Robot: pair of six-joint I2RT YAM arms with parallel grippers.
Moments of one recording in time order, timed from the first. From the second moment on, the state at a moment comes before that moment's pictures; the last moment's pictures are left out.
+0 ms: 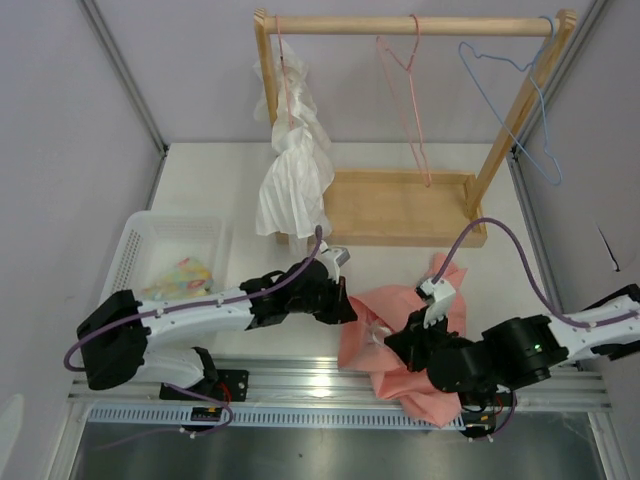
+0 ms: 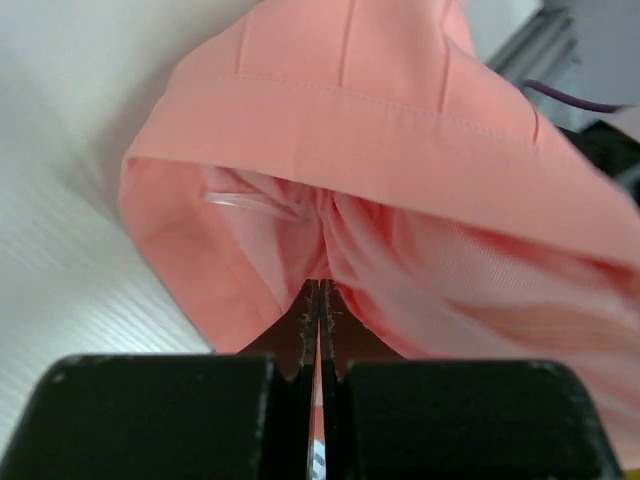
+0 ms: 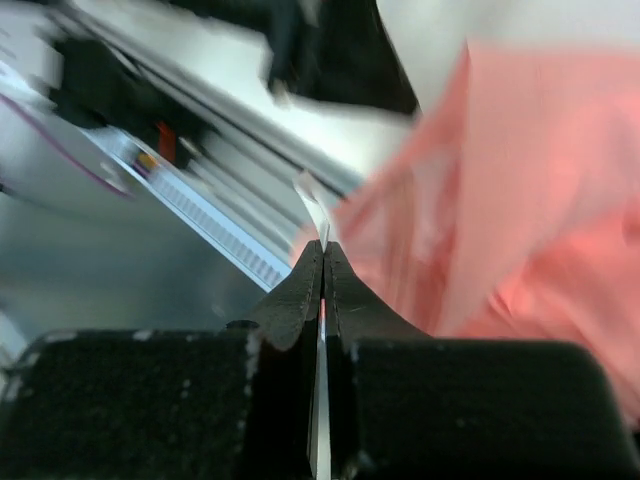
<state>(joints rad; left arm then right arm) -1.06 1.28 0.73 -0.06 0.16 -0.78 1.85 0.75 1.02 -1.00 0.85 1.11</state>
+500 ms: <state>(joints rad) -1.08 1.53 0.77 -0.03 0.05 -0.75 1.99 0.78 0.86 -1.32 0.71 1.78</state>
